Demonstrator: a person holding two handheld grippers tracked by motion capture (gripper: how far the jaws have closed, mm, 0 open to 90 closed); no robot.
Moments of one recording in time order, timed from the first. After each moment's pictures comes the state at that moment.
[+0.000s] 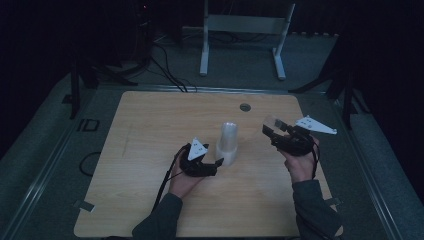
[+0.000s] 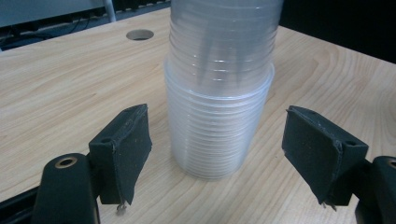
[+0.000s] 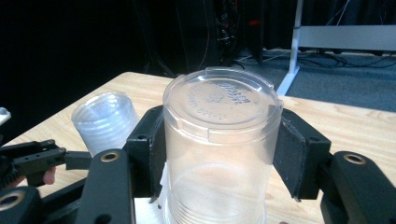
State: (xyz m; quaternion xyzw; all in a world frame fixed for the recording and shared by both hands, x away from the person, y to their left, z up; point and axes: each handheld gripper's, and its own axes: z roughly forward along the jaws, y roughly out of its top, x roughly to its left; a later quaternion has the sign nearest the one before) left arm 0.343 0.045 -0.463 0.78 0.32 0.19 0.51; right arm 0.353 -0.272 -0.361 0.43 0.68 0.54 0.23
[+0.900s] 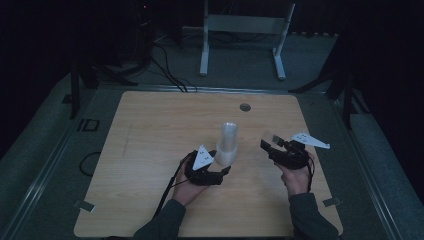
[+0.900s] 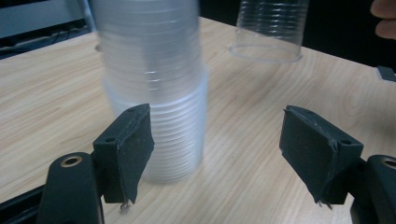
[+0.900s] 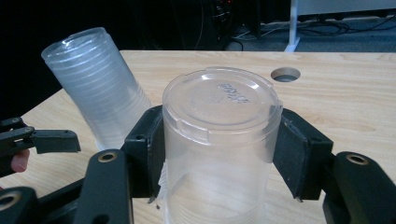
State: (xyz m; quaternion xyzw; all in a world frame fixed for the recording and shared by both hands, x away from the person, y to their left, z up) left arm 0.318 0.024 -0.458 0.79 0.28 0.18 0.52; right arm 0.340 -0.275 -0.407 0.47 0.68 0.53 0.20
